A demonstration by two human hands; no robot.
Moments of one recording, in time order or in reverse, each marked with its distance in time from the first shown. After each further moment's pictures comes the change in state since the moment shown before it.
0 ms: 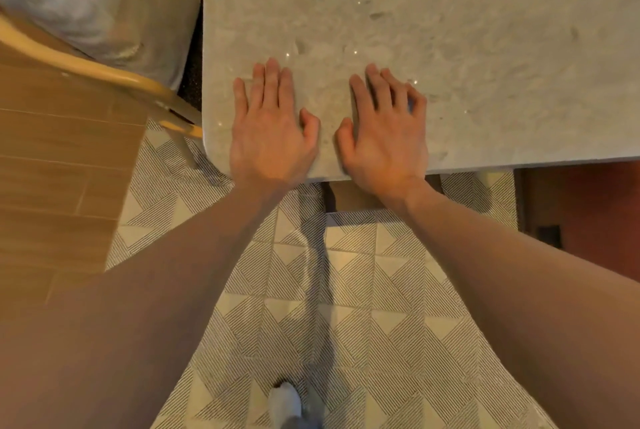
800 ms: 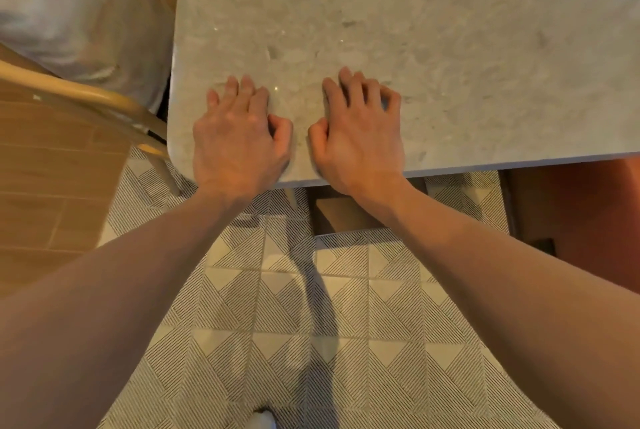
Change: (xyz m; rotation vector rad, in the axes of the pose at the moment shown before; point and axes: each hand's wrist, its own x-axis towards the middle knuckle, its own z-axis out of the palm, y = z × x) left_hand -0.001 -0.004 0.004 -0.020 0.134 0.006; right_hand 0.005 -0.004 0.008 -0.028 0.074 0.006
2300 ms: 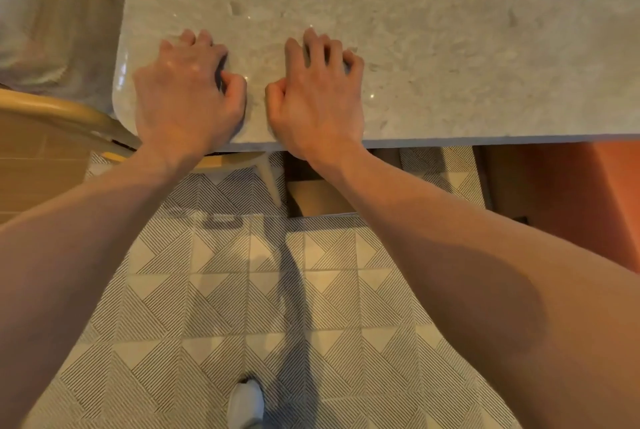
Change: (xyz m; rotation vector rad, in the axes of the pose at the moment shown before) left_hand 0.068 -0.048 0.017 -0.057 0.122 0.132; right_hand 0.058 -0.034 0.017 -0.014 0.029 0.095
